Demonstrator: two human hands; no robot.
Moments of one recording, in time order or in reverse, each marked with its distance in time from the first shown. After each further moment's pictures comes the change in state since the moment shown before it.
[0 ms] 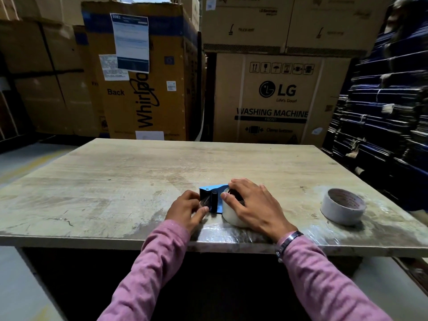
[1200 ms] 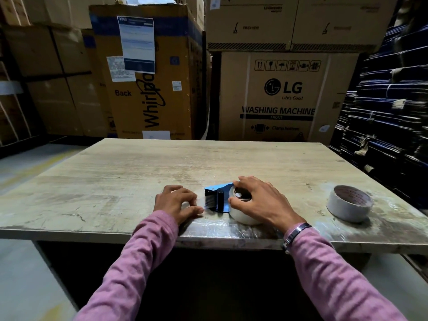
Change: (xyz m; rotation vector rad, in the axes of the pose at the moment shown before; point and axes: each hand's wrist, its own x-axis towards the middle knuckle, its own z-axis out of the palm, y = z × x) left_hand 0.002 -0.024 -0.036 0.243 -0.092 -0.054; right_hand 0.000 -0.002 -0.010 0.031 -0.039 0.047
